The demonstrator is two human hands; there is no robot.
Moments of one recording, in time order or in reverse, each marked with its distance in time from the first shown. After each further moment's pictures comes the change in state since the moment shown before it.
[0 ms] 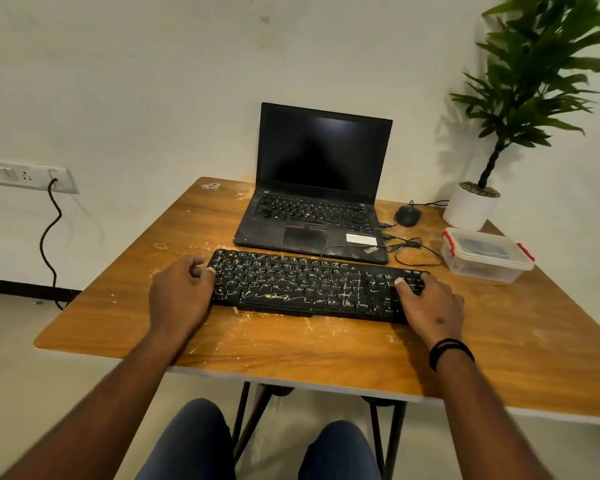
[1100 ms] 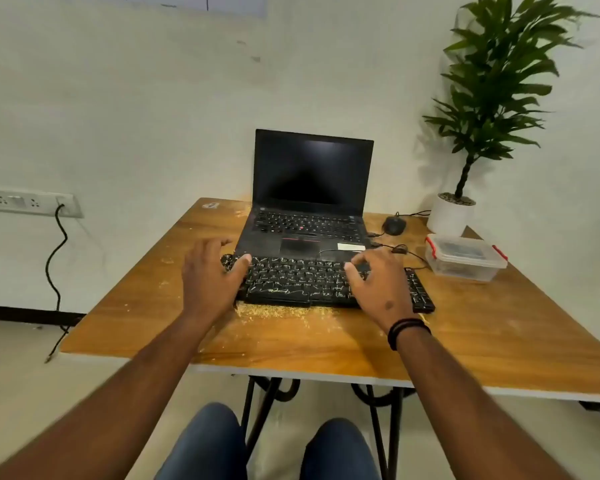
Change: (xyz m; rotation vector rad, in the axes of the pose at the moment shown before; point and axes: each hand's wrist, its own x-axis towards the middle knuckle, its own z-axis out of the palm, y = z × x) left_hand 0.005 0.035 0.003 -0.019 -0.018 0.277; right_hand -0.038 -0.063 -0.012 0.162 0.108 -0.523
